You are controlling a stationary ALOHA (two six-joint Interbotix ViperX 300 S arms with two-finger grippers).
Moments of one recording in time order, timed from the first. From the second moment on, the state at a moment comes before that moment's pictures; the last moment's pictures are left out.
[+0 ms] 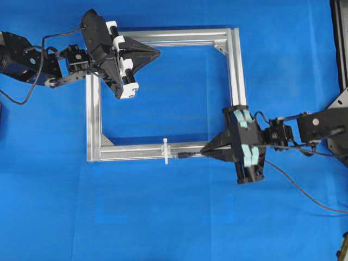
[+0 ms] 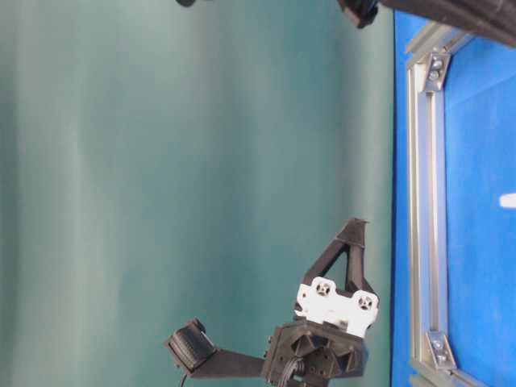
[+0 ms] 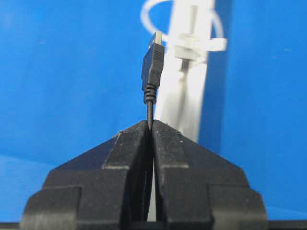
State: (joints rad) left arm 0.27 0.14 0.85 -0.09 -0.78 0.01; right arm 0.15 -0.08 0.96 0.03 -0.30 0.09
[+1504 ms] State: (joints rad) left arm 0.27 0.14 0.85 -0.08 -0.78 0.01; right arm 0.12 -0.08 0.96 0.03 -0.30 0.09
